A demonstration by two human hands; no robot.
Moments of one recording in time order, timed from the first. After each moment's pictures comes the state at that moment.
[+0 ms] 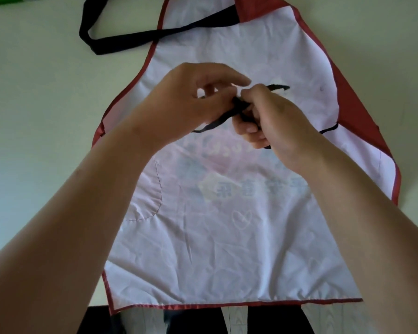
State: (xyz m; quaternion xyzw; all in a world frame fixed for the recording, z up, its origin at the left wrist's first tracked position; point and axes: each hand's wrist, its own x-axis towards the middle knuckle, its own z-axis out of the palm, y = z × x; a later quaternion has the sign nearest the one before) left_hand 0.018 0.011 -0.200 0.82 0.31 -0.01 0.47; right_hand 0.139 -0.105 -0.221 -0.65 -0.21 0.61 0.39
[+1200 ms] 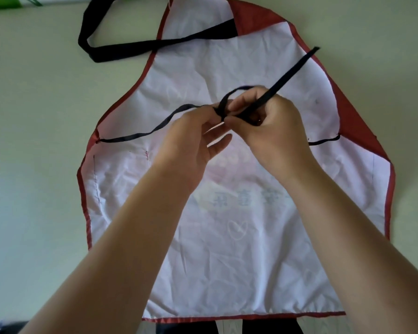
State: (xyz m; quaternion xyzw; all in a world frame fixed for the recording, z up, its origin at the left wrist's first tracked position) left_hand 0.023 -0.028 -0.232 0.27 0.54 0.12 0.78; right_hand 0.130 -0.106 -0.239 -0.78 -0.26 0.38 0.43
